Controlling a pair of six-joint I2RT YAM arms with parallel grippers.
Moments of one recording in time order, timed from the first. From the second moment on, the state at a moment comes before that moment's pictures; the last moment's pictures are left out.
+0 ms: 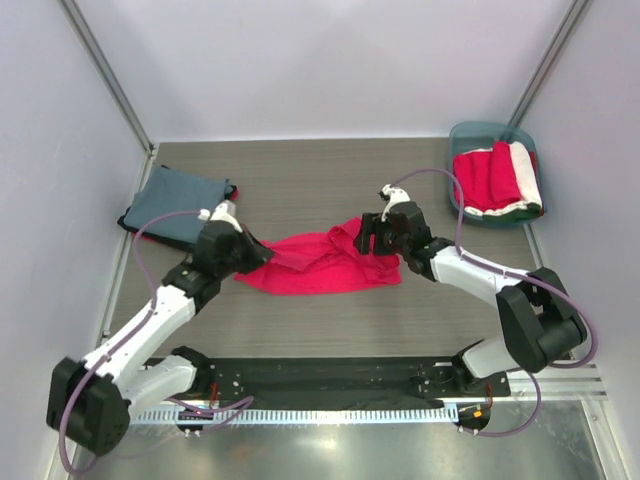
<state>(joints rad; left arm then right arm) -0.49 1.04 0.64 -0.18 0.04 -0.81 0.48 1.43 0.74 0.09 -0.05 0.38</state>
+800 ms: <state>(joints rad) -0.23 0.96 0.86 -0.49 0.15 -0.73 0.63 1.47 0.85 0.03 -0.11 0.32</state>
